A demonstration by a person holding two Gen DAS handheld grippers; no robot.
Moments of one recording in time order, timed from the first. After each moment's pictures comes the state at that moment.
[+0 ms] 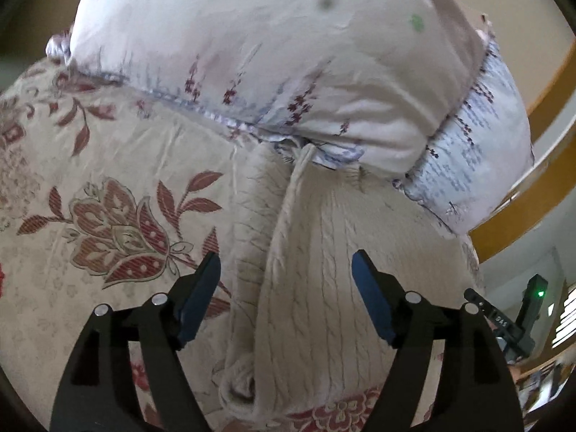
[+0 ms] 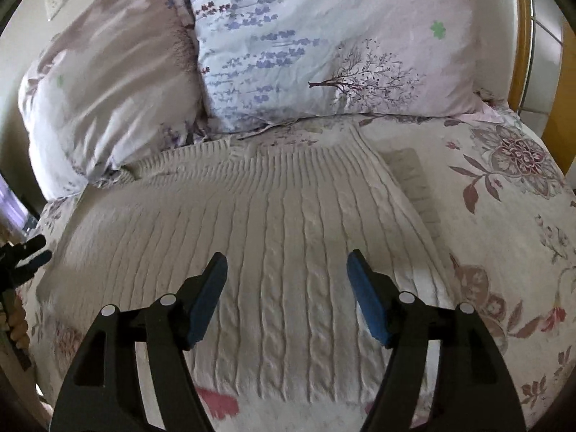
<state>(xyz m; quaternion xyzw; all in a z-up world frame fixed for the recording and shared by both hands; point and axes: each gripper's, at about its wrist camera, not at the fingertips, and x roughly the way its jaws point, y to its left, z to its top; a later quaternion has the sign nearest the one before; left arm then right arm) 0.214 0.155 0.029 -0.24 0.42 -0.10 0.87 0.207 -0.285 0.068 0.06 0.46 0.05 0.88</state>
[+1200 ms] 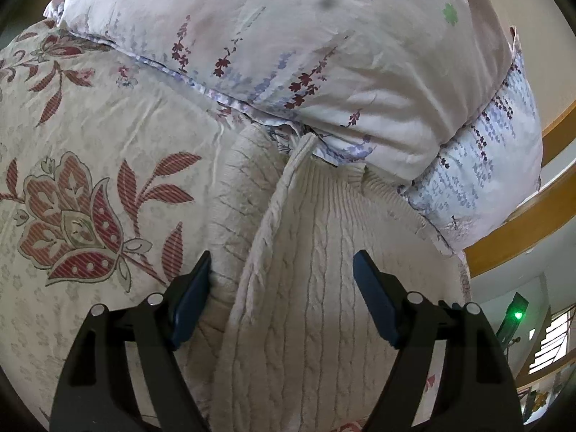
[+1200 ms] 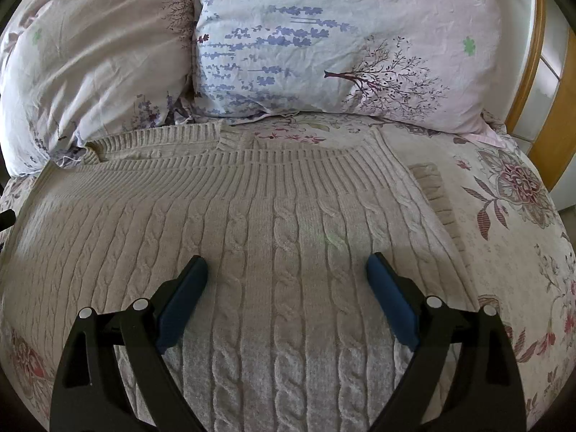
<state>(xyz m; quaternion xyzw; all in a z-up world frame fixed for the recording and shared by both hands) 0.243 0.138 0.010 -0.29 0.44 -0.10 0.84 0.235 -0.251 0.044 -0.01 0.46 0.00 0.89</state>
